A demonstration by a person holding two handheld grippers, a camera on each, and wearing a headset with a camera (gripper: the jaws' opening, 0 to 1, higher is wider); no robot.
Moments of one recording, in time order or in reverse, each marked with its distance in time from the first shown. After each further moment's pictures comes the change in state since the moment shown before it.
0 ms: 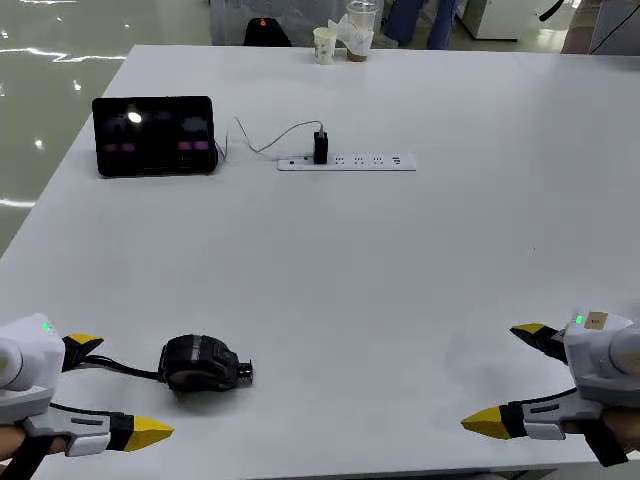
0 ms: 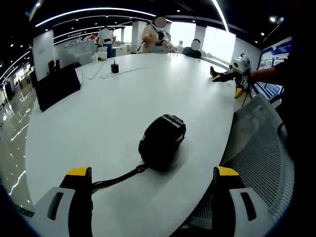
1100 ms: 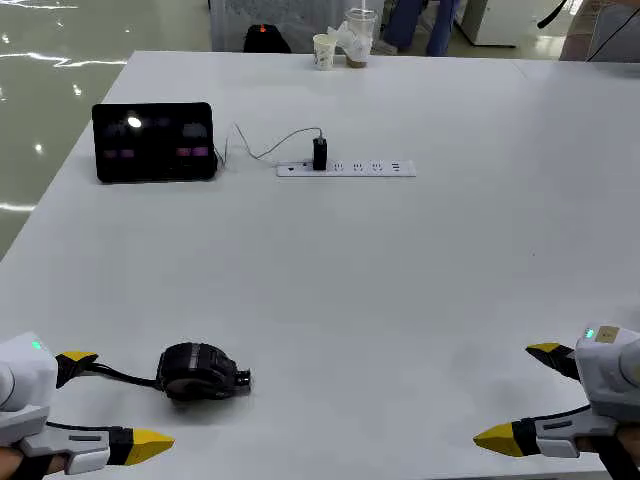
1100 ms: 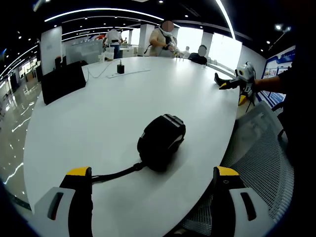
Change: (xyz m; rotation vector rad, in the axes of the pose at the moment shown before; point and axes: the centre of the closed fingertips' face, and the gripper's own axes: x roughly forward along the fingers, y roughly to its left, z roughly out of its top) left arm -0.002 -0.002 -0.006 -0.073 -0.041 0.028; right arm -0.011 -0.006 -0.020 0.062 0.065 -0.030
